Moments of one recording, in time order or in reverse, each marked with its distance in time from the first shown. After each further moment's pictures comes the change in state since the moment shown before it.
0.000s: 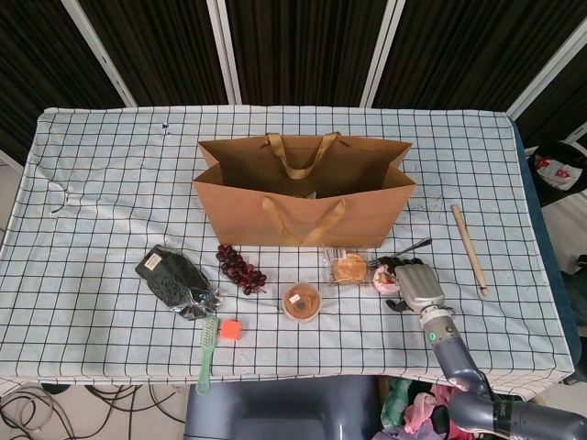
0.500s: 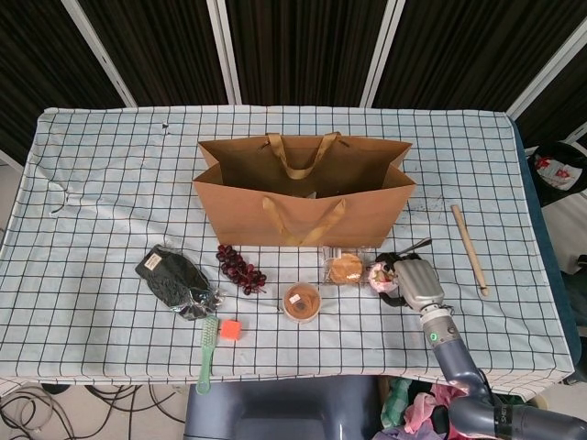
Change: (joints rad) left arm 0.000 -0.001 -0.001 -0.002 -0.005 0.000 0.005; right arm -0.035 0.021 0.016 -0.031 -0.122 0.077 0.123
